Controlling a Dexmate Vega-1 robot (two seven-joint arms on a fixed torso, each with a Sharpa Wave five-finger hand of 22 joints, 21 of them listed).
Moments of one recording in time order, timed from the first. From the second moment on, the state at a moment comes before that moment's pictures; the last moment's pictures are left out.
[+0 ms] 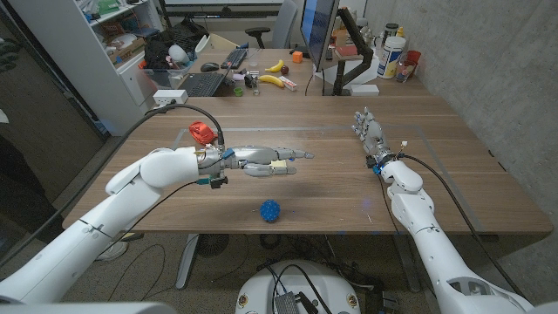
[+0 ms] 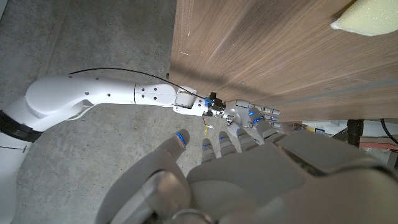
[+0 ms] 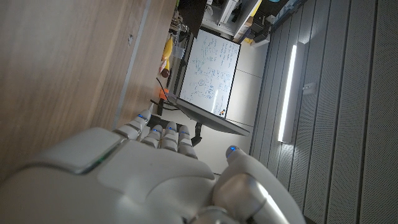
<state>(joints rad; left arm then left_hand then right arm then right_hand) 1.09 0.78 0.17 -1.98 0.18 -0.50 -0.67 0.21 0.15 0.63 0.16 0.21 -0.10 -0.19 0.19 0.19 -0.09 -0.10 0.18 0.18 -0.14 -0.04 0.20 0.19 -0.17 0.03 0.67 0.20 -0.92 -0.14 0.00 -1.32 0.24 0.19 0.25 0.01 0.07 0.24 0.17 0.22 0.02 0.00 0.19 0.18 -0.01 -0.01 0.20 0.18 -0.09 -0.04 0.18 0.17 -0.02 -0.03 0.24 0.19</state>
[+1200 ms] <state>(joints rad) 1.13 0.83 0.16 -2.04 0.22 -0.43 -0.69 0.21 0.15 0.64 0.17 0.21 -0.12 -0.18 0.19 0.19 -0.11 -0.10 0.18 0.18 -0.17 -0.03 0.20 0.19 -0.17 0.04 0.67 0.20 -0.93 -0.15 0.01 -1.33 0.24 0.19 0.26 0.01 0.07 0.24 0.17 0.22 0.02 0.00 0.19 0.18 -0.01 -0.01 0.20 0.18 -0.09 -0.04 0.18 0.17 -0.02 -0.03 0.24 0.19</state>
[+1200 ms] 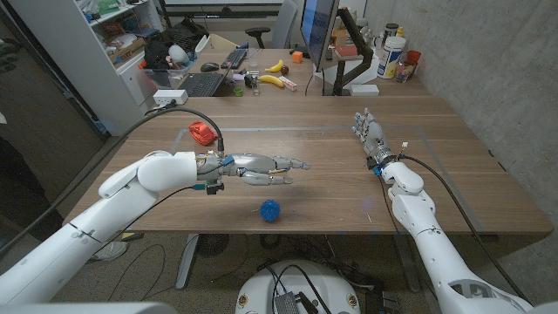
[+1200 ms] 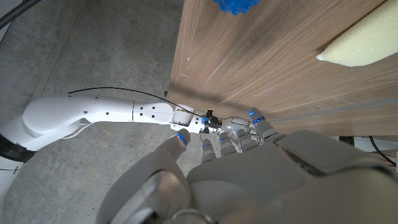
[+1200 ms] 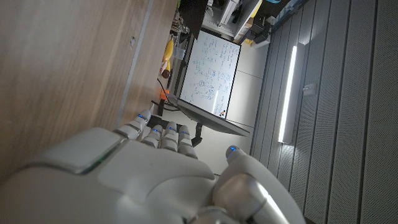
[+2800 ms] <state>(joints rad) 1.19 0.86 0.12 -2.09 0.28 -0.39 -0.69 0.24 0.16 0.71 0.17 0.21 -0.14 -0.19 0.19 0.19 -0.16 -0.09 0.18 0.18 -0.17 -0.03 0.20 0.20 -0.17 0.06 0.65 0.21 -0.93 -0.14 0.00 -1.33 0.23 0.19 0.26 0.01 0.07 0.24 0.17 0.22 0.02 0.00 0.19 0.18 -0.01 -0.01 0.20 0.18 -0.09 -0.04 0.18 0.17 -0.02 -0.03 0.24 0.19</state>
